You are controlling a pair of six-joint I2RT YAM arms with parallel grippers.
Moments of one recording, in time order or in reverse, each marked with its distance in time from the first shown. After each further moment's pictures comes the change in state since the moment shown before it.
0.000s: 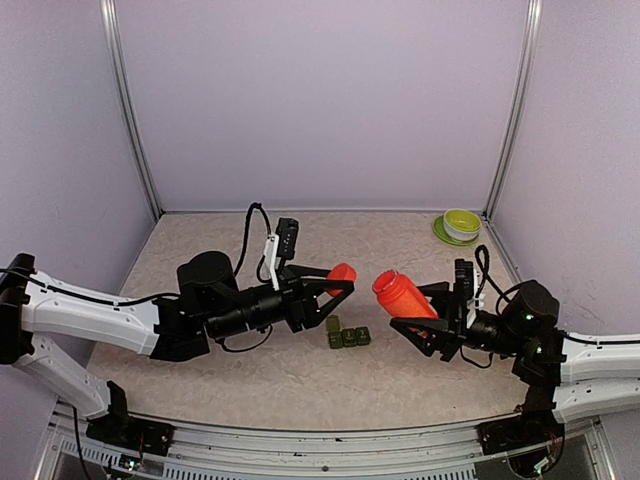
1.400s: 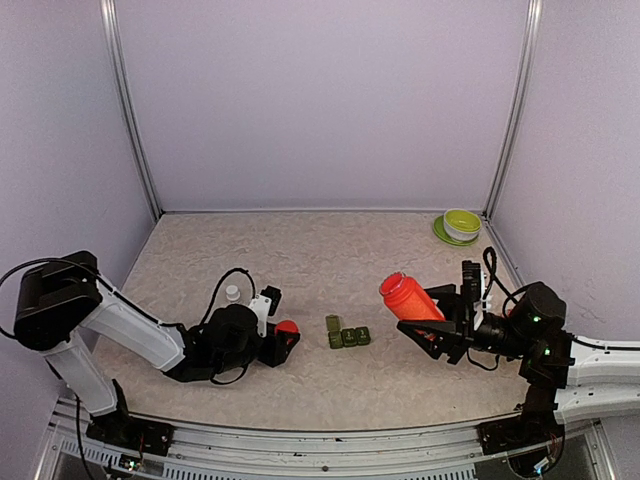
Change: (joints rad) left arm 0.129 0.232 -0.285 -0.093 -0.339 0.060; right arm 0.000 -0.110 -0.011 -0.096 0.011 0.009
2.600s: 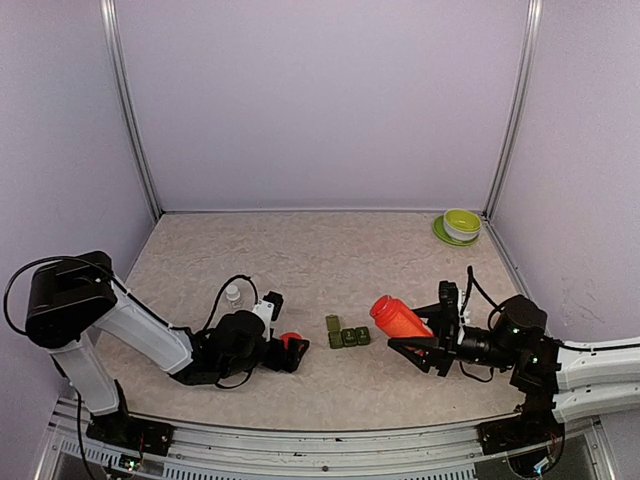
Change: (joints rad) left arm -0.010 0.079 -0.001 0.042 -0.003 -0.066; right arm 0.000 0.085 -0.084 0.032 0.037 0.000
